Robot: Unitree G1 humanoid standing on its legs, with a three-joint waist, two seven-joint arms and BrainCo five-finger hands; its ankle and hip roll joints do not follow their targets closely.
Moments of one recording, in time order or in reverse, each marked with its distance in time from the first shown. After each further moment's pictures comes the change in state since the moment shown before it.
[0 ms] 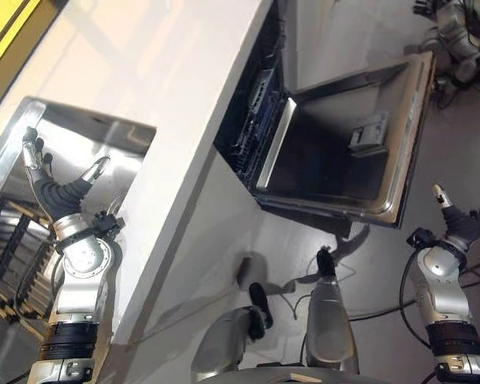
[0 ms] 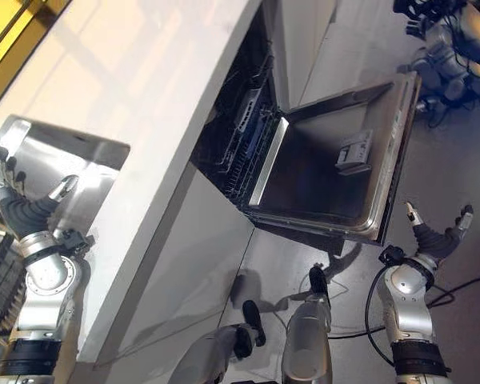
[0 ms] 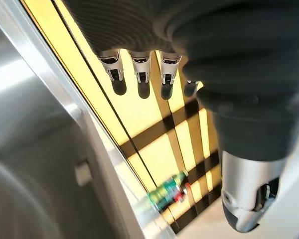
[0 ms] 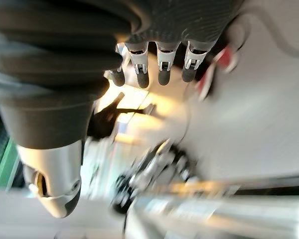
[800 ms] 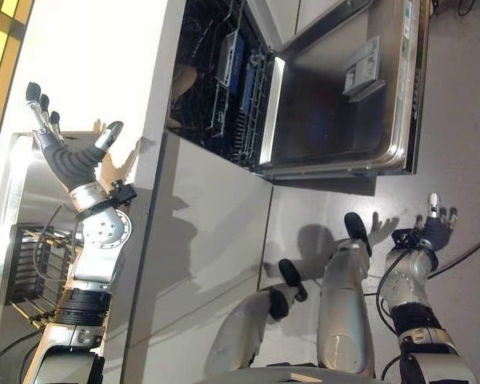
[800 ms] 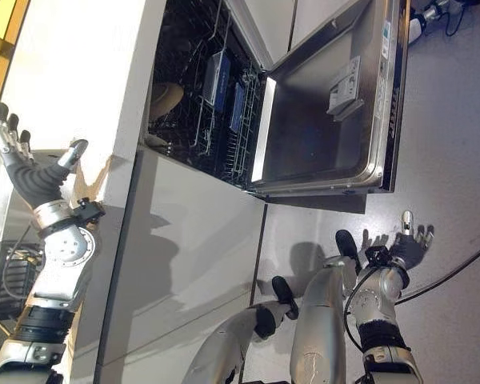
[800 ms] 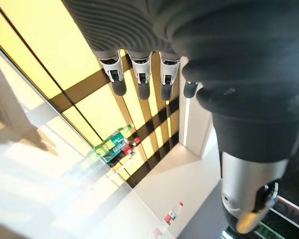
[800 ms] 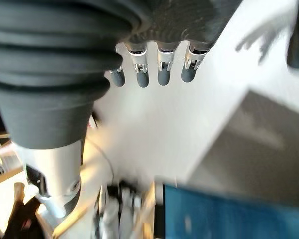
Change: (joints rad) left arm -0.173 0.044 -0.124 -0.011 0.043 -0.030 0.141; right arm -0.221 0.113 0.085 0.310 0.726 -0.345 0.568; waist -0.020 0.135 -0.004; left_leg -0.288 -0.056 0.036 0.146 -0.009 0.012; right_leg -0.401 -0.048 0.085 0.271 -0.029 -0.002
